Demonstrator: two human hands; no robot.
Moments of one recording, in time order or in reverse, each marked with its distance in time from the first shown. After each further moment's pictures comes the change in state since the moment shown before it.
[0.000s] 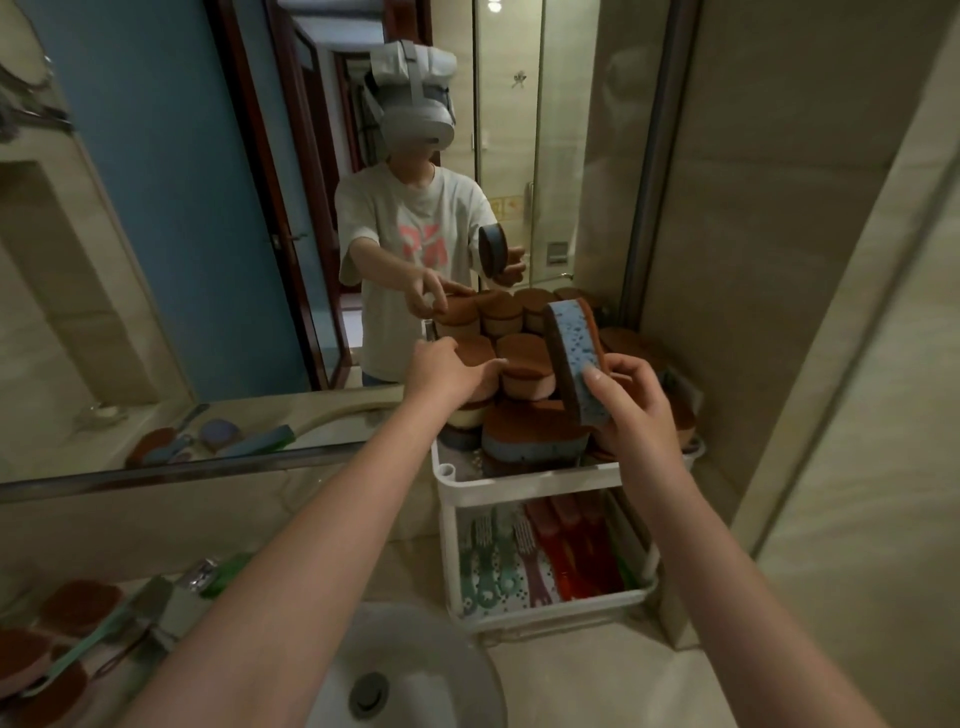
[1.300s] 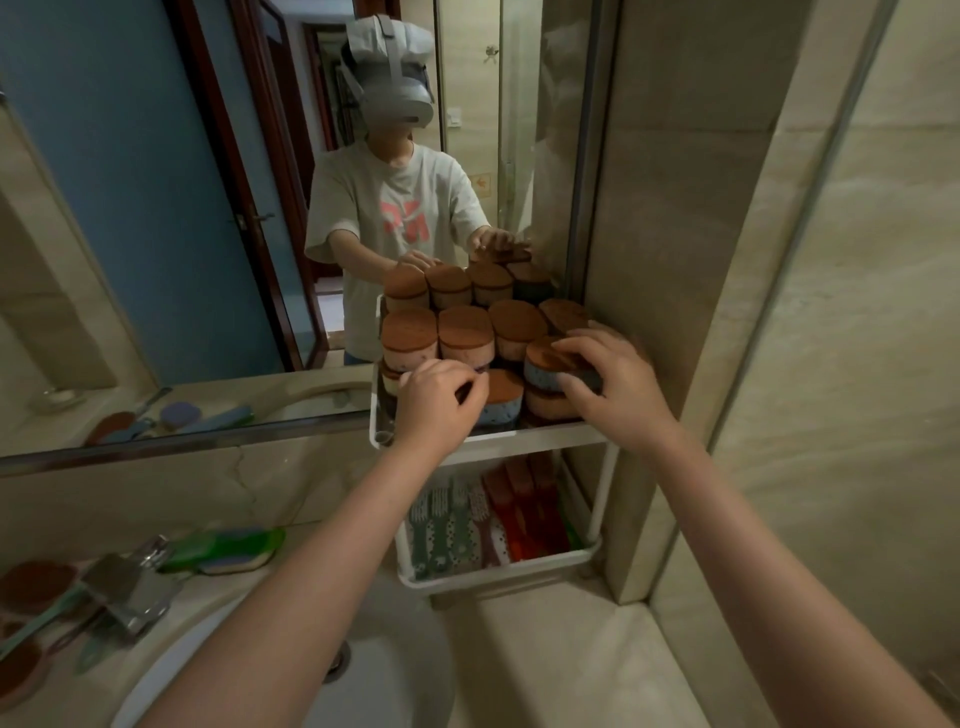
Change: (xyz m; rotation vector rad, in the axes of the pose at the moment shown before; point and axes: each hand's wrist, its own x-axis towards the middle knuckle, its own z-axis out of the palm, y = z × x) left_hand -0.074 0.009 0.063 -0.134 0.240 0.516; right_hand 0.030 -0.004 -0.084 -1.172 -0.220 -0.490
